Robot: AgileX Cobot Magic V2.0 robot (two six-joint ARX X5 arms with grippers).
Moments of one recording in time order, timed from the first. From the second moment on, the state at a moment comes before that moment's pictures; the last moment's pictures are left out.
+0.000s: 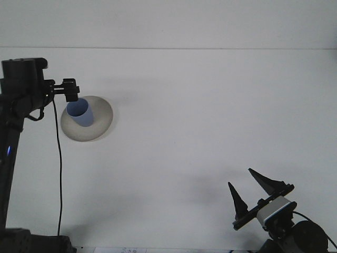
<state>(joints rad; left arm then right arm) 0.03 1.50 1.82 -0.87 0.03 -0.03 0.78 0.17 0.55 -0.47 0.21 -0.02</state>
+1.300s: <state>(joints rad) -0.34 0.34 0.64 -0.50 0.14 -0.28 0.78 0.17 0.55 -0.47 0.21 -0.02</state>
